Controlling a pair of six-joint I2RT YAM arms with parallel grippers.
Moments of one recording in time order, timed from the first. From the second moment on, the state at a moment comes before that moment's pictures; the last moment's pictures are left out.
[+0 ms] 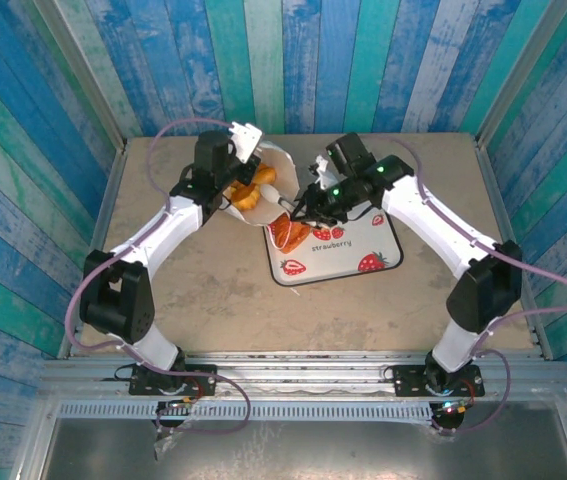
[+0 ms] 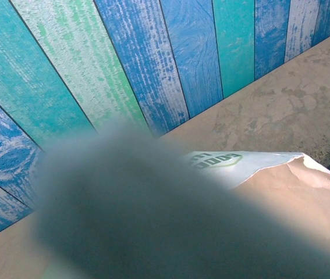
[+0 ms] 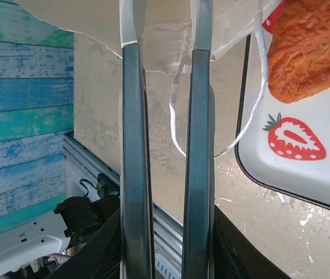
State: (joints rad) left arm -0.35 1.60 1.24 0.04 0.06 0.29; right arm 0.59 1.74 1.66 -0.94 -0.59 0.60
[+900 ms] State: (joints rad) left arm -0.35 1.60 1.23 0.04 0.11 0.29; right arm 0.59 2.04 1.87 -1.00 -0.61 0.56
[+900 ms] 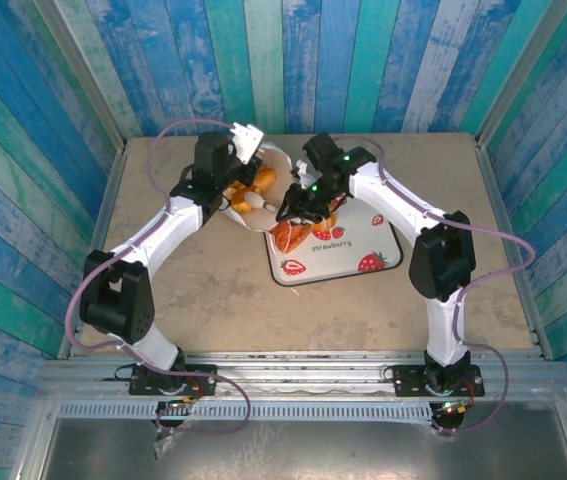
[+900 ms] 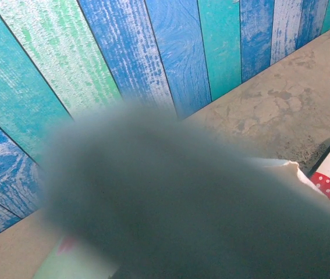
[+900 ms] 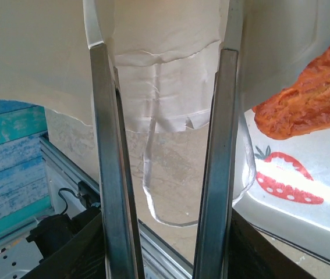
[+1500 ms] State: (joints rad) left arm -0.35 1.60 1.23 0.04 0.13 0.27; right arm 0.63 2.12 1.93 -0.99 -0.60 0.58
